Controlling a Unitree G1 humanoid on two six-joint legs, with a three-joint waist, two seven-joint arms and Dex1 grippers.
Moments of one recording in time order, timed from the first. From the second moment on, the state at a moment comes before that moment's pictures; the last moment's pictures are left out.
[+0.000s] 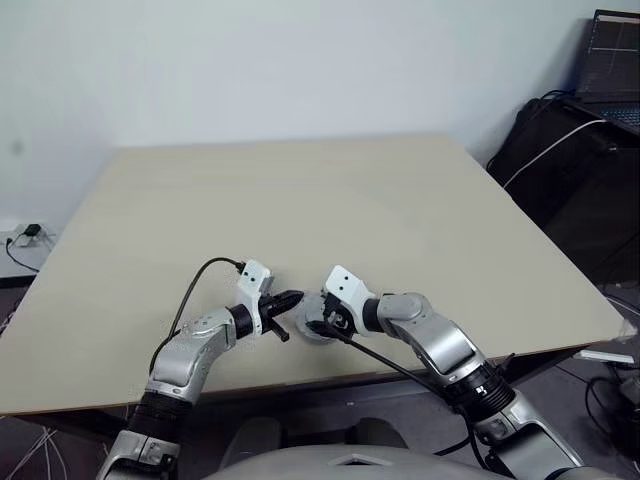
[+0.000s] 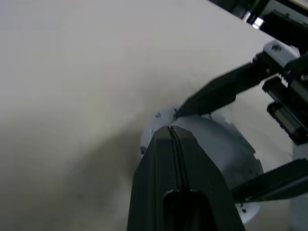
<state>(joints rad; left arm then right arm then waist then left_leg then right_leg) -0.10 0.28 -0.18 0.04 -0.34 0.49 -0.70 -0.26 -0.36 0.47 -0.08 0.06 0.70 0.68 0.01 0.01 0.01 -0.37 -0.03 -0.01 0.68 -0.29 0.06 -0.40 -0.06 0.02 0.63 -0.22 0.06</state>
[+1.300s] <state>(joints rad) -0.19 0.30 -0.28 0.07 -0.29 0.62 -0.77 -0.10 -0.51 0.37 -0.34 0.11 0.84 0.65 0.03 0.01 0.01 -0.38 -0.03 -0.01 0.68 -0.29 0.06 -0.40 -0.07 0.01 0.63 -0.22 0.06</state>
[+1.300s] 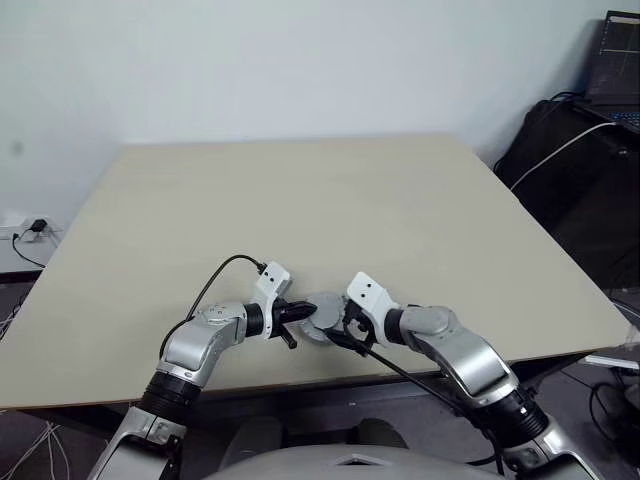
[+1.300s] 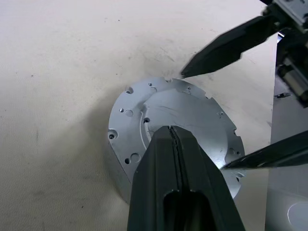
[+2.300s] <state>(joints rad) -0.18 0.31 -0.27 0.06 -0.28 0.61 -0.78 -0.08 -0.14 -0.01 -0.18 0.45 1.17 0.42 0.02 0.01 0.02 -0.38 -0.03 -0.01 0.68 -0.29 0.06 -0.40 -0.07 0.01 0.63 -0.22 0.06</state>
